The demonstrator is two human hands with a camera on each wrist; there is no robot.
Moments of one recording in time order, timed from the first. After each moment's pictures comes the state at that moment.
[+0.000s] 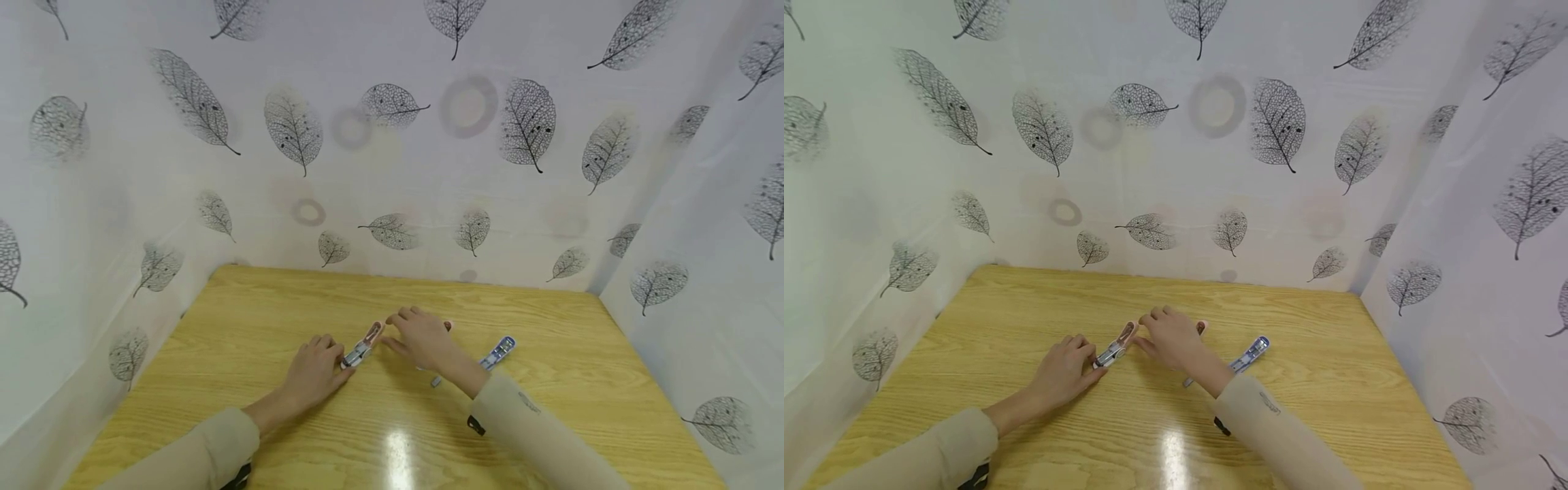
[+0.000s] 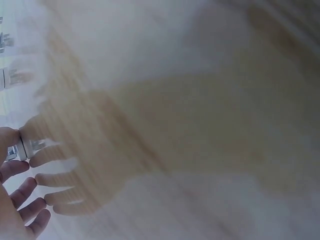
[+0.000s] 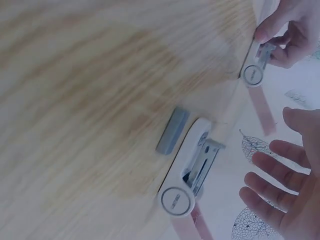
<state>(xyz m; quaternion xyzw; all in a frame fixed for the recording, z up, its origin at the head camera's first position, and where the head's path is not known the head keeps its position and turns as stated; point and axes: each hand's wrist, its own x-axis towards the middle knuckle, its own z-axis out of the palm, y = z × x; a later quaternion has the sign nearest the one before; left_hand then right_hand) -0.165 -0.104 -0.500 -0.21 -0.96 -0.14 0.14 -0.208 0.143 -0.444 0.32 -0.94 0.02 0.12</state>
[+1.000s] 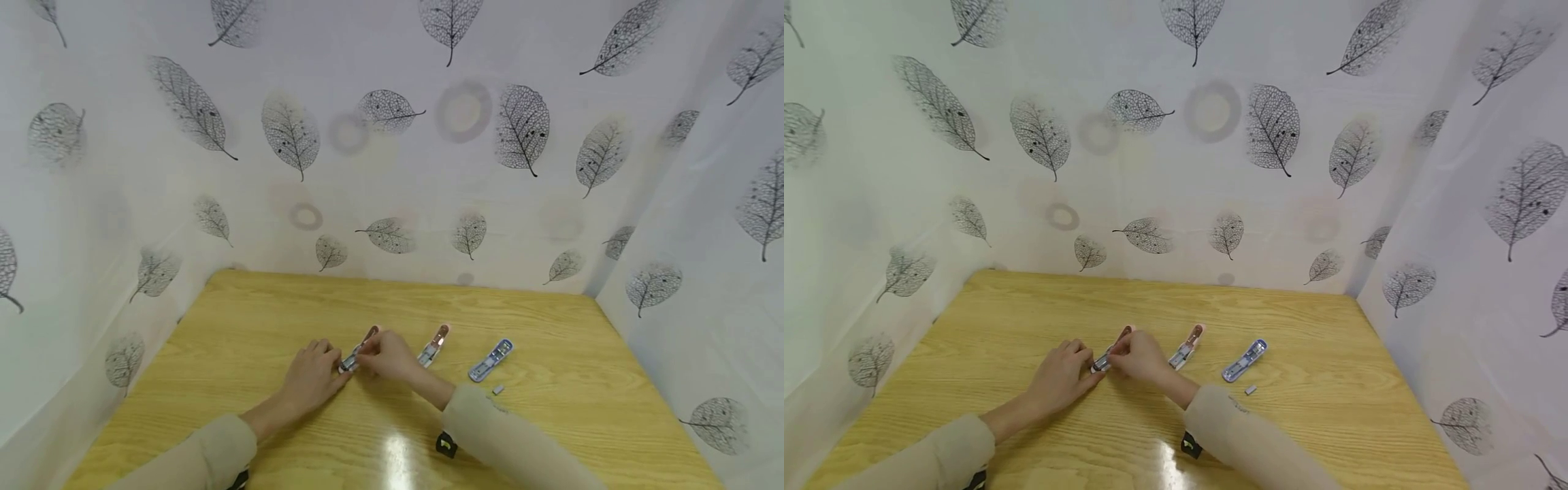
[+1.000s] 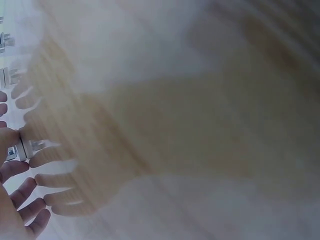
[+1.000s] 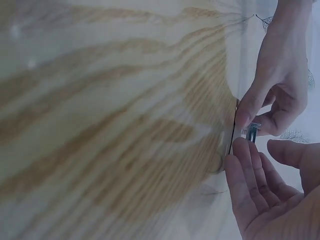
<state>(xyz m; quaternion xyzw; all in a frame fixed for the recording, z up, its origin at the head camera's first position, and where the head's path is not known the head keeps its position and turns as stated) -0.162 -0.104 -0.499 -0.20 -0.96 -0.15 0.14 -0.199 0.095 -0.471 0.16 -0.87 0.46 -0.12</state>
